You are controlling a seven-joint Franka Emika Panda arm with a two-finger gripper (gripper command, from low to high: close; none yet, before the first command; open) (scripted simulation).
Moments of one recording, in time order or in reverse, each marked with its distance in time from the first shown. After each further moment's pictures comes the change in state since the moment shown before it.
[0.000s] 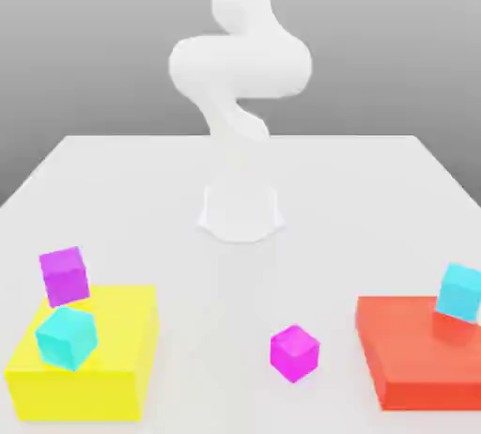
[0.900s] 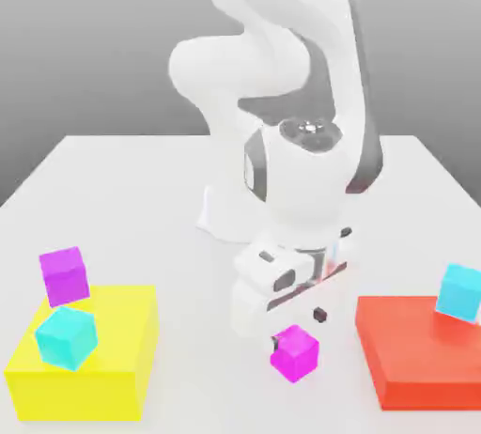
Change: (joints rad) arm 0.169 0.988 0.006 -0.371 0.015 0.639 -0.439
